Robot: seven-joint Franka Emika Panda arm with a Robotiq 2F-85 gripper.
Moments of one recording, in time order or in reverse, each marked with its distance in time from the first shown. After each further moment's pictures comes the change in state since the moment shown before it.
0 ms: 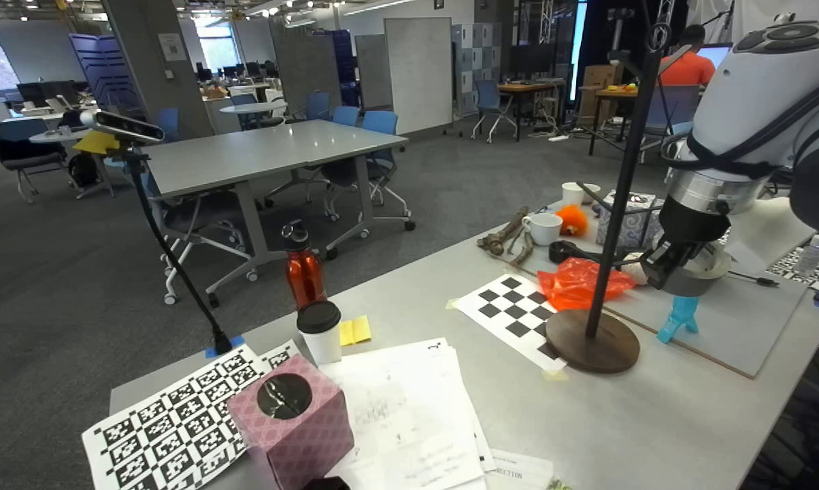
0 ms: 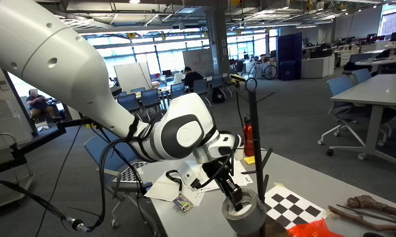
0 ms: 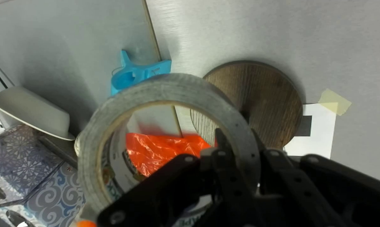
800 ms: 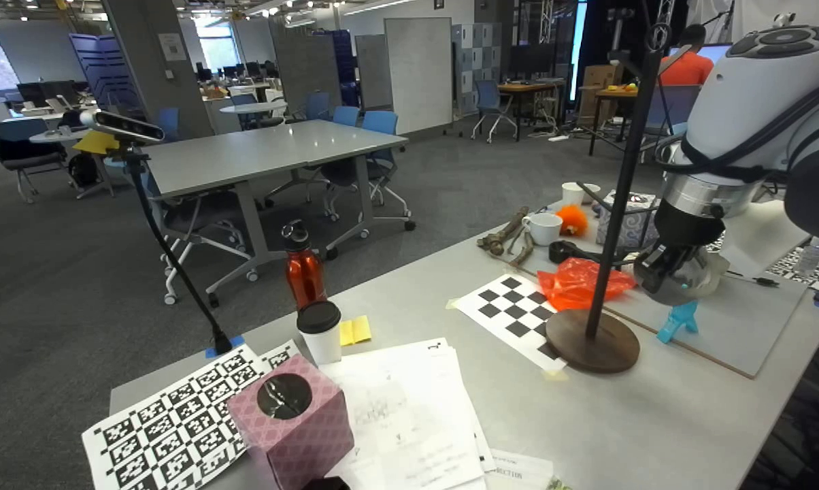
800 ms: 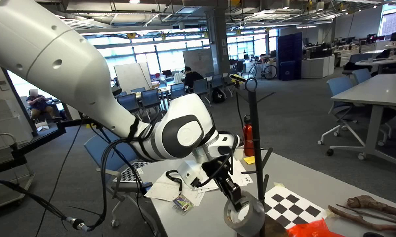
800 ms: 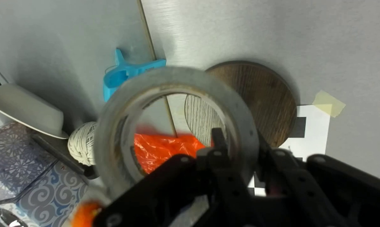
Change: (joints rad) arm 0.013 0.012 0.001 0.008 0.000 -0.001 0.000
